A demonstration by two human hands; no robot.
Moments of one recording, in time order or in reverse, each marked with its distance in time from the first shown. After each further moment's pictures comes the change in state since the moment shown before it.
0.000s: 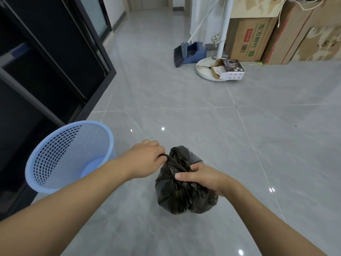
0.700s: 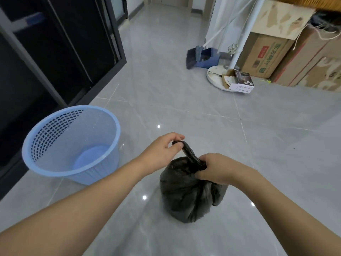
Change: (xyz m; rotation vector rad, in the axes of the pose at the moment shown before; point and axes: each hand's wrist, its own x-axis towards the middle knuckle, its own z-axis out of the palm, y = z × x) left_hand 0.025 0.007 0.027 -1.073 0.352 -0.060; right_hand -0.007 -0.064 -0.018 -1.015 0.157 0.028
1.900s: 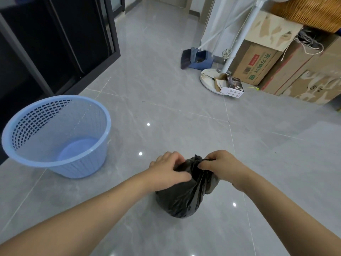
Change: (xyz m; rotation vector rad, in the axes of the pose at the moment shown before) left_hand -0.033 -0.001 0.045 0.229 -0.237 -0.195; right_hand -0.031 0.018 -0.013 0.469 0.162 0.199
